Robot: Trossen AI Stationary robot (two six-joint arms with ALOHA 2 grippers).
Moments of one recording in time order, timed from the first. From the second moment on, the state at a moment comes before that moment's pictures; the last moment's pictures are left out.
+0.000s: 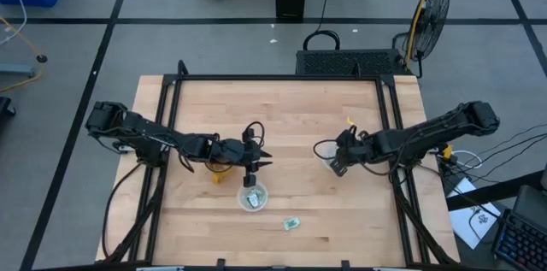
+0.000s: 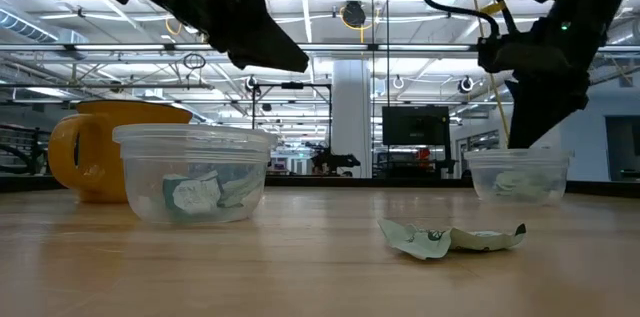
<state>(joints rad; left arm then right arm) -0.16 1.49 0.79 0.19 -0.18 -0.06 0.19 1.18 0.63 -0.70 0.31 0.96</state>
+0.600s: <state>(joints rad) -0.19 1.79 1.18 -0.11 0.18 -0.13 0.10 1.17 0.63 -0.09 0.31 0.50</state>
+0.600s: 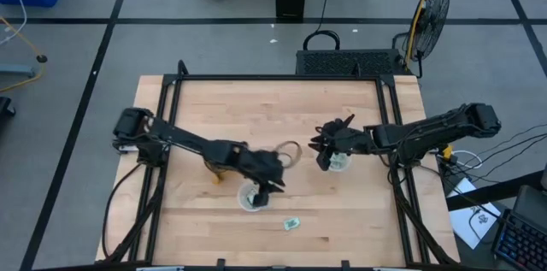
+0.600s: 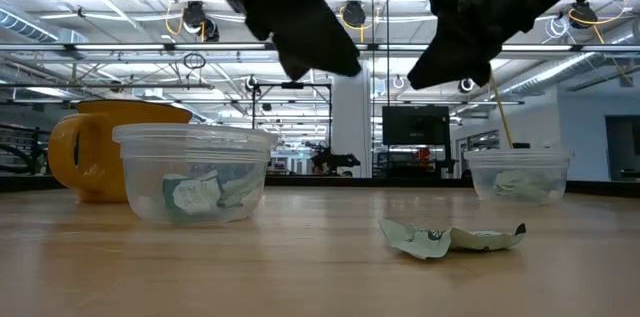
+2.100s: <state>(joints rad) -0.37 2.17 1.47 -0.17 0.17 -0.56 0.19 1.17 0.31 0.68 0.31 0.23</state>
